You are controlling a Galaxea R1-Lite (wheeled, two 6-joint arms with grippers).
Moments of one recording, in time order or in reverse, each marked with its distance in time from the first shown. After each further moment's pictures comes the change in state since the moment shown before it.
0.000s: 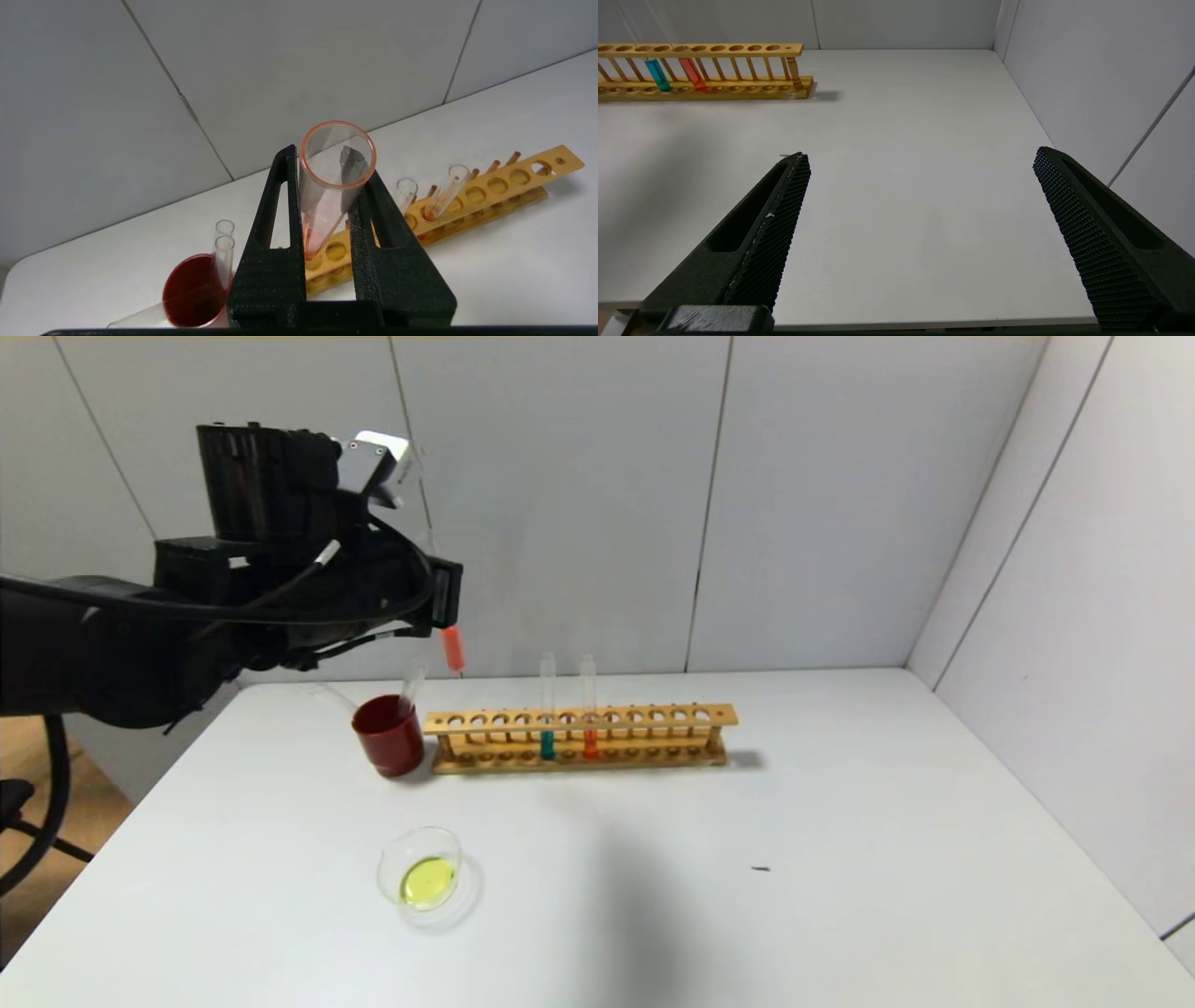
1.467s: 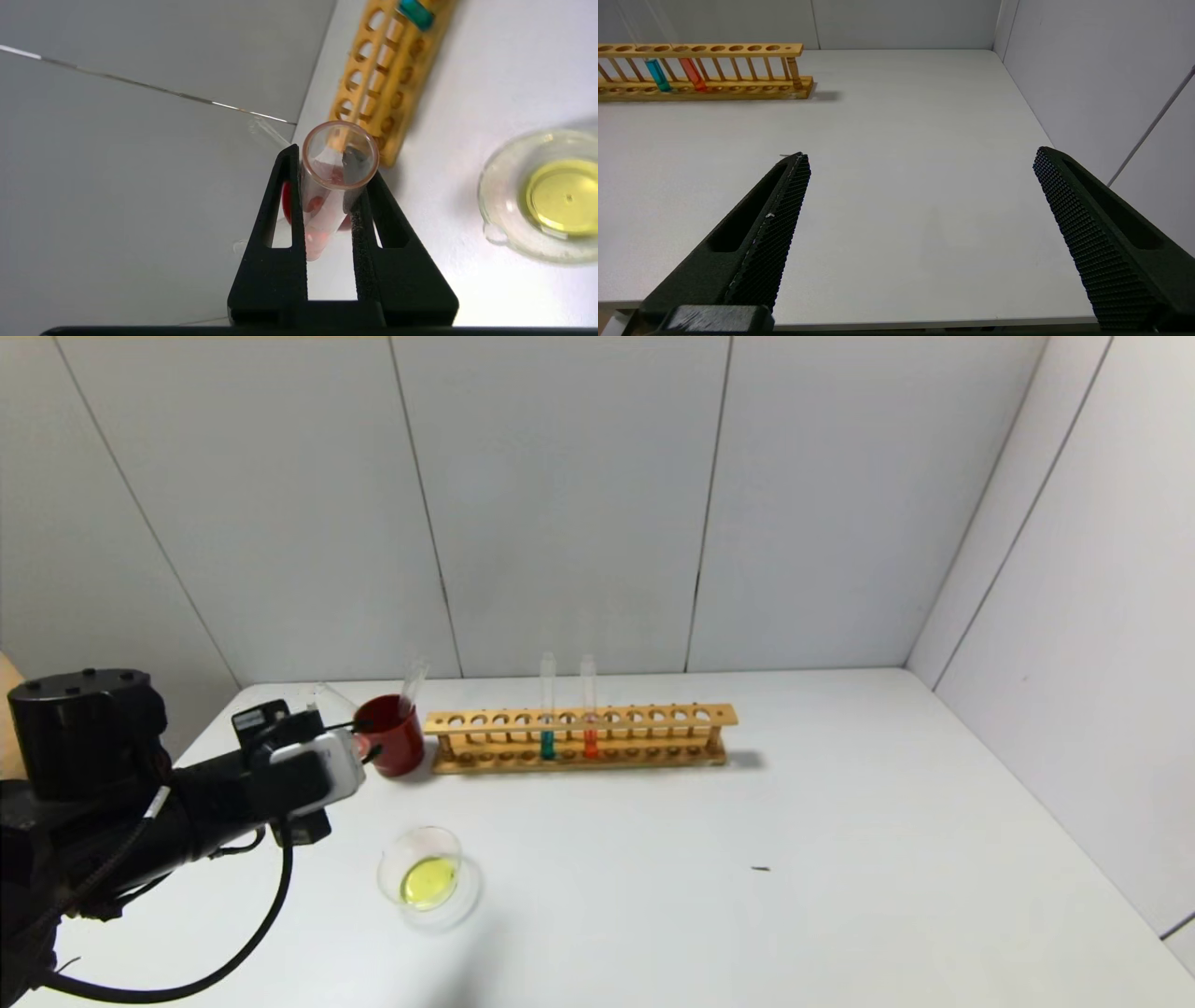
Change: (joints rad) left arm 0.261 -0.180 0.797 -0.489 -0.451 1.033; right arm 0.000 0.000 0.000 0.000 0.000 0.000
